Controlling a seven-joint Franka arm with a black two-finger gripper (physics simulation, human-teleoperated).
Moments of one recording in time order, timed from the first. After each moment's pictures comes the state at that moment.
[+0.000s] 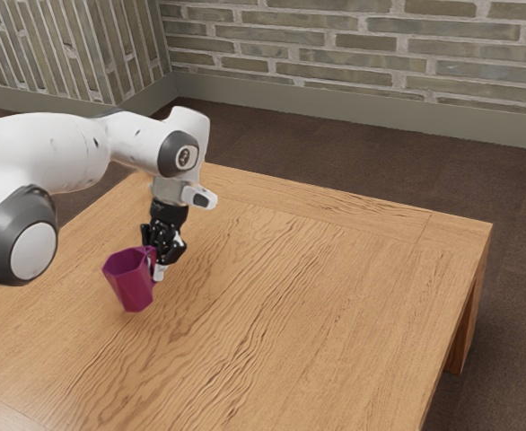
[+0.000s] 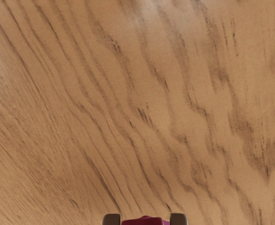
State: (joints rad) arm -0.14 0.62 0.25 -1.46 0.02 1.54 0.40
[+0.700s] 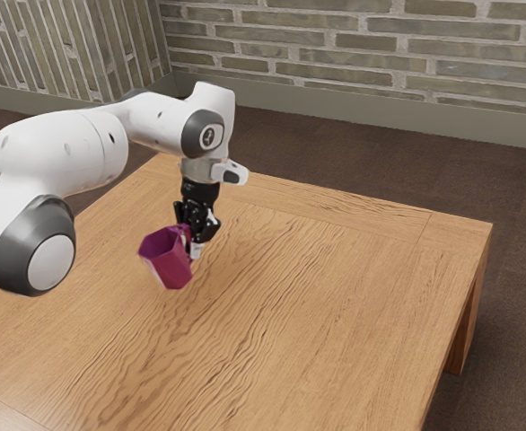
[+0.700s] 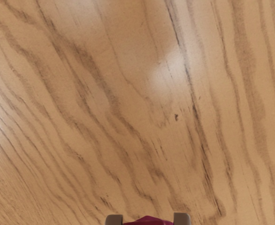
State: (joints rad) arm -0.19 0.68 0.24 -1.27 -0.03 1.54 0.38
